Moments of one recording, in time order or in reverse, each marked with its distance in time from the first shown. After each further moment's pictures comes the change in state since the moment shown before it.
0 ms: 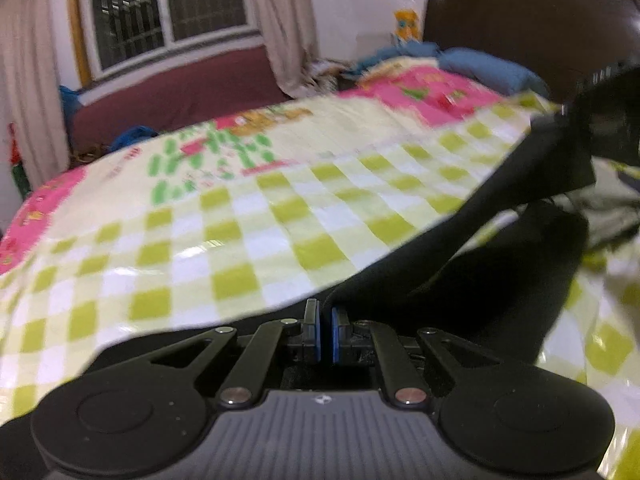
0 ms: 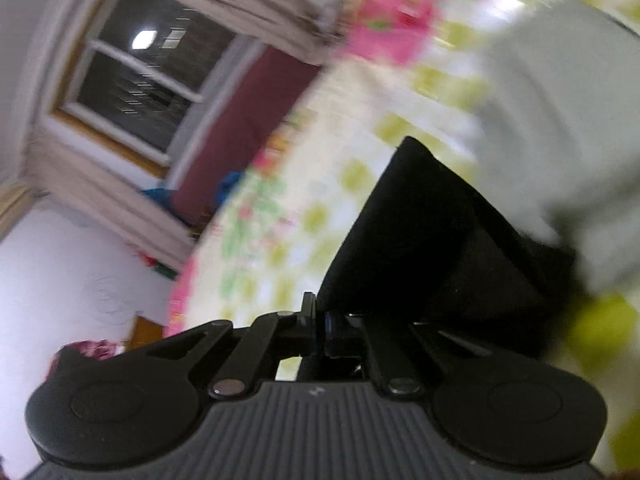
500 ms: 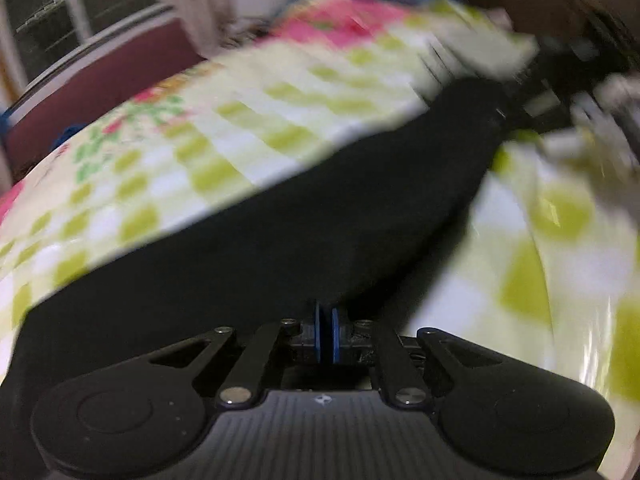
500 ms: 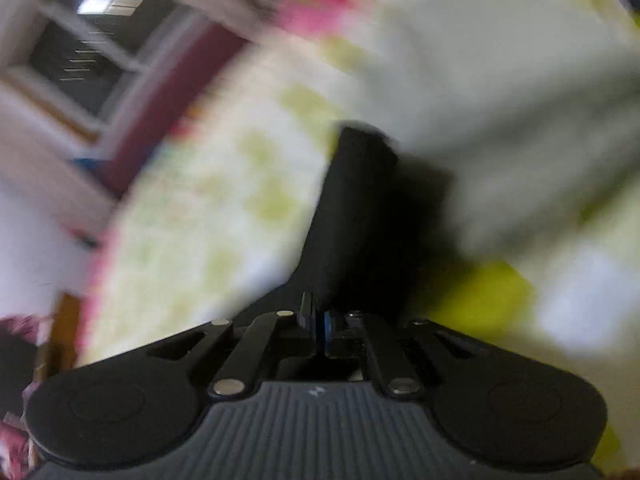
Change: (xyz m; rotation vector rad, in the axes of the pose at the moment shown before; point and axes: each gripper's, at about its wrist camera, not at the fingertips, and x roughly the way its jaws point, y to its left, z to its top) left arm 0.023 -0.080 -0.072 0.257 0.183 -0.126; right arm 0.013 -0.100 -0.038 0.027 0.107 -0.322
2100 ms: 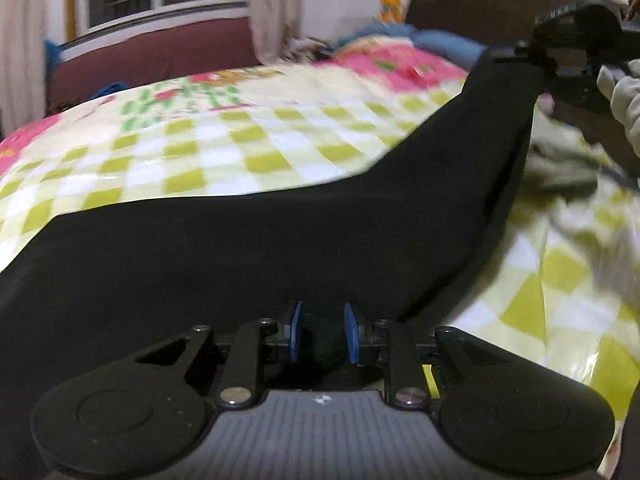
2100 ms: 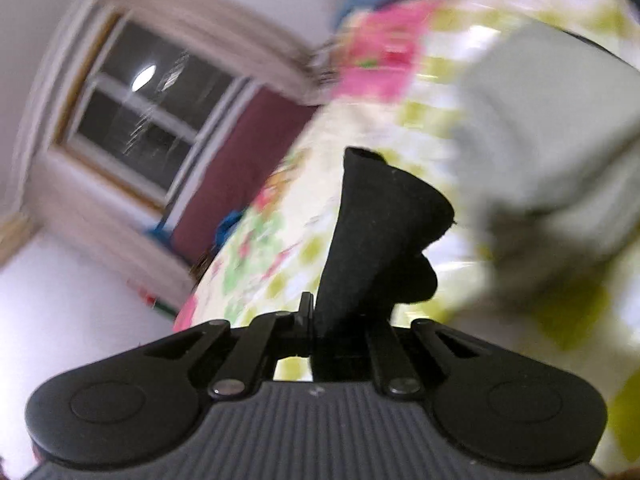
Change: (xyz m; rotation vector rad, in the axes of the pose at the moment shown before) left arm -0.038 0.047 -0.046 -0.343 -0.146 -0.013; right arm -0.054 0.083 0.009 -0.005 -0.212 0.299
